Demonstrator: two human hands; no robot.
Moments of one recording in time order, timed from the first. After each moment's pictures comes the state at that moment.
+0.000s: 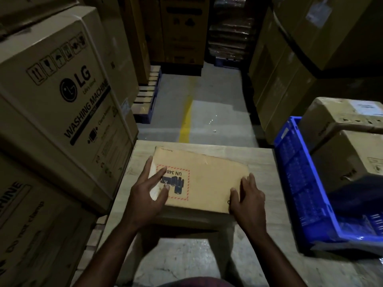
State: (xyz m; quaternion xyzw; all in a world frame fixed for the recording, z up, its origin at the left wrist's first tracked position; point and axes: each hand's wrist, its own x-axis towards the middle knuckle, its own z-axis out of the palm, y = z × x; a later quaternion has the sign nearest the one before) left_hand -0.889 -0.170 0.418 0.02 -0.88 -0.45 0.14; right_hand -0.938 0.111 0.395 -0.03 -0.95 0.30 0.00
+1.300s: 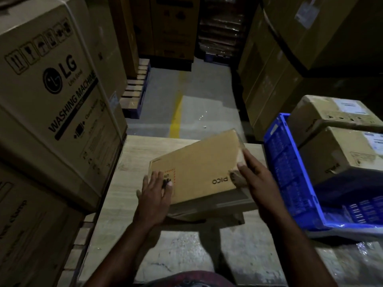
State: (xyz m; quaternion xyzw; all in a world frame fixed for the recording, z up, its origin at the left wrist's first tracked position) left_hand -0.897 -0.138 0.376 0.15 -0.91 -0.38 -0.02; right_hand -0.941 0.119 0.494 -0.01 -0.77 0.64 -0.05
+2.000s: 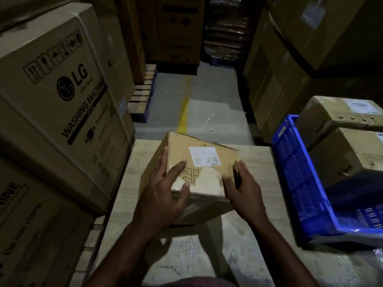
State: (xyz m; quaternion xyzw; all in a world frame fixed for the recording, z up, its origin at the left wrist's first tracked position) left_hand -0.878 -0.135 0.474 -0.02 -0.91 -0.38 0.16; right_hand -0.935 0.084 0.451 -0.02 -0.92 0.39 -0.01
